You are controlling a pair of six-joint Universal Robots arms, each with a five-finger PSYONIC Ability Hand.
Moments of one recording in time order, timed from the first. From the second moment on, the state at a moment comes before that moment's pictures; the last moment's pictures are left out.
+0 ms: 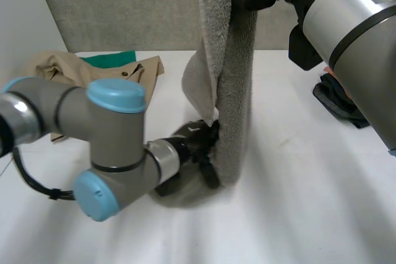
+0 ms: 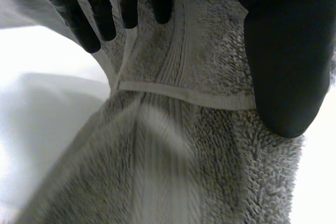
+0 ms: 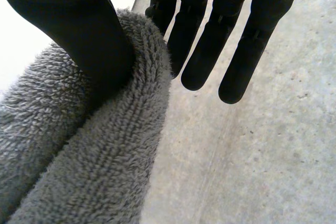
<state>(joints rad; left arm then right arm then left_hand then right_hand) 4.05 -2.24 -1.20 2.99 -1.31 3.01 2.20 -1.40 1.05 0.09 1.53 3.19 0.22 0.21 0.22 0.21 0.05 1.13 1.17 1.18 1.20 0.99</state>
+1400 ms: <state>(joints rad) 4.21 -1.85 -1.53 2.89 -1.46 3.31 1.98 -1.08 1.04 0.46 1.41 2.77 0.19 0.21 0.21 0.20 0.05 0.23 0.24 0.24 0.24 0.08</state>
